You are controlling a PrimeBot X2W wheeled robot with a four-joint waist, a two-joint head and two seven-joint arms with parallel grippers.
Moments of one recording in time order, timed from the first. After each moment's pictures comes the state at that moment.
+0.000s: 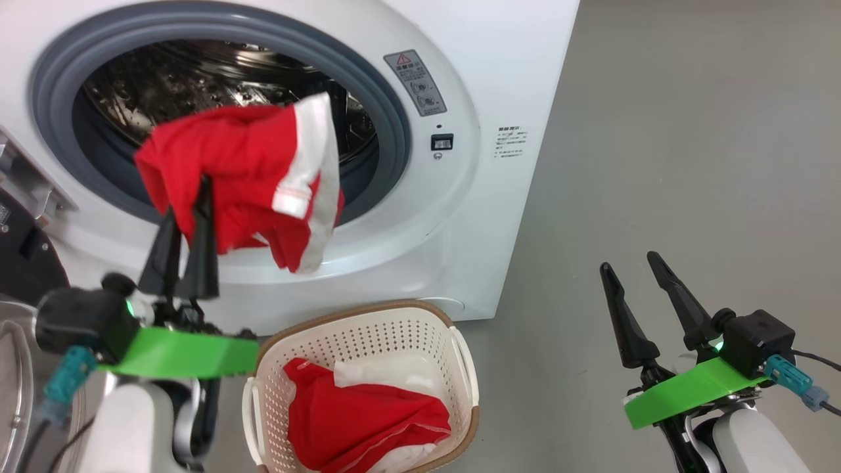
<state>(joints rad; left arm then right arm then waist) -0.40 0.04 0.03 0.16 -0.20 -0.12 -0.25 -0.16 -0.11 0.12 0.23 0.39 0.12 -0.26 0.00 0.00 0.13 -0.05</state>
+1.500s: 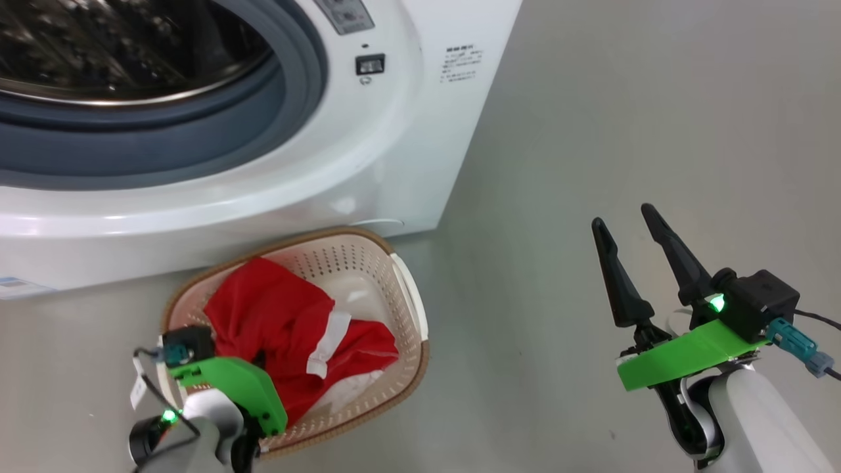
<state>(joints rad) -0.66 0.03 -0.25 1.25 -0.59 -0.05 -0.07 -0.26 -0.12 0.14 0.21 0.39 0.12 -0.26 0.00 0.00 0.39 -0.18</state>
